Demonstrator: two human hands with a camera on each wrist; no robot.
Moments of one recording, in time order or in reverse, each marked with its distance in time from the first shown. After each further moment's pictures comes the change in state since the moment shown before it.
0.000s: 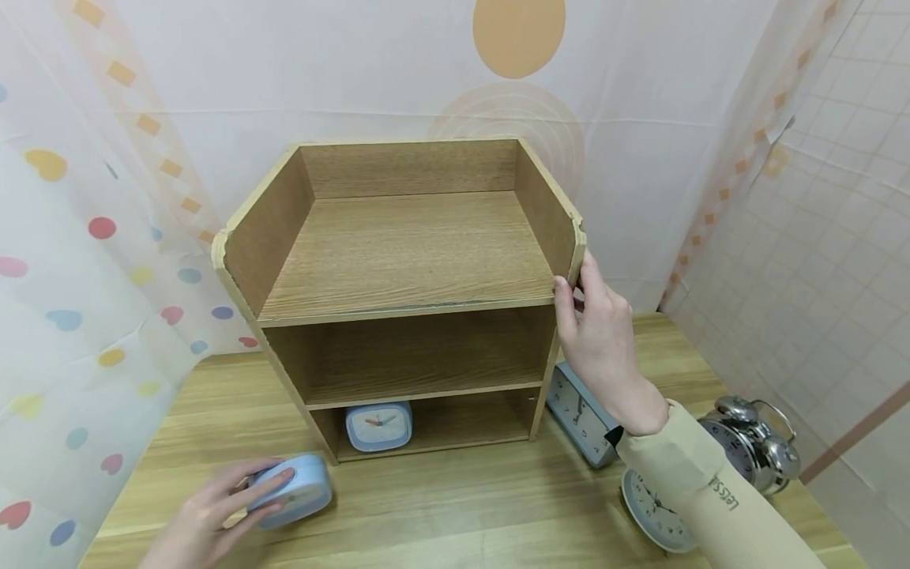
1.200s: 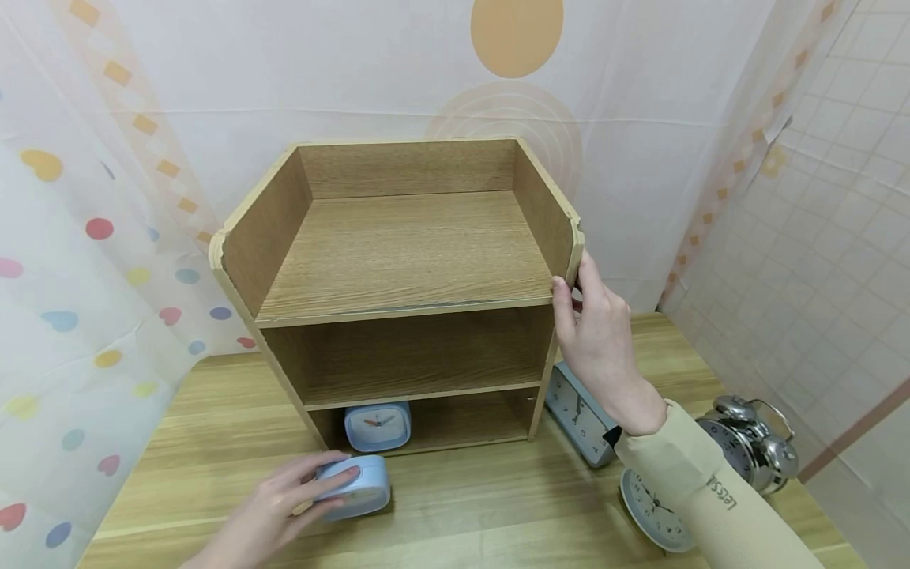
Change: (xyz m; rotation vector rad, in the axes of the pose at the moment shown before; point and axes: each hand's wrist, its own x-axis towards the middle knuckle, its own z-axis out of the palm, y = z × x) left_hand 0.042 0.035 0.038 -0.069 -0.071 0.054; right_hand 0.000 -0.002 0.001 0.013 -0.005 0.015
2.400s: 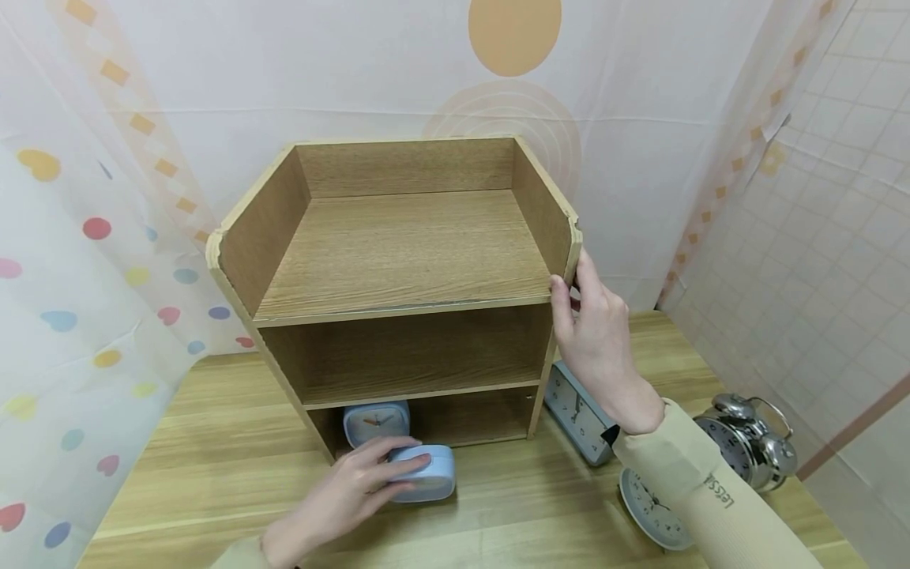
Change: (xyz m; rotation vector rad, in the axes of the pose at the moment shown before) left_hand 0.053 0.026 0.051 -0.074 -0.105 0.003; right_hand -0.001 0.000 0.001 0.004 0.002 0.004
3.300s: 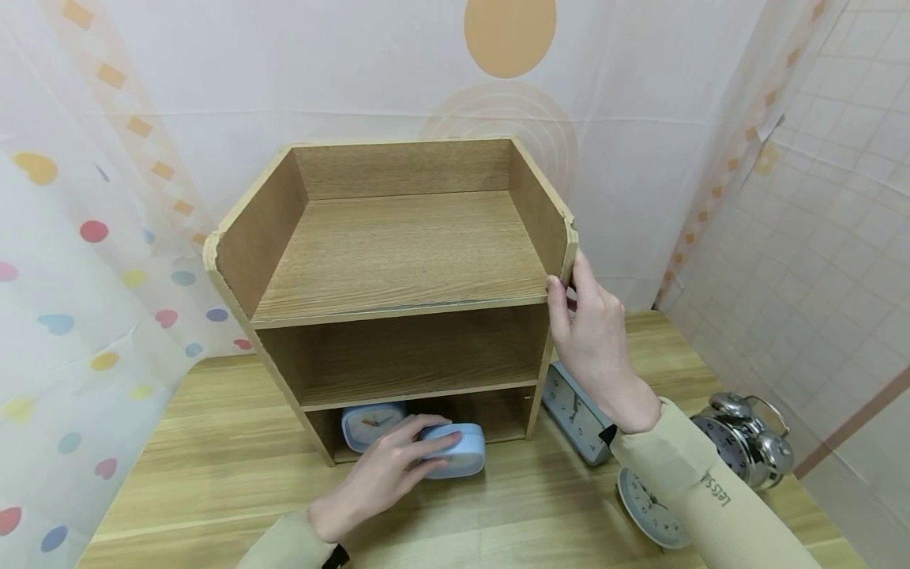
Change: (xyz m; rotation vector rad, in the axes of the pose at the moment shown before) left_hand 0.041 0.007 0.024 -0.052 -0.048 -0.084; right_hand 0.000 0.004 0.002 -0.005 0.007 -0.015
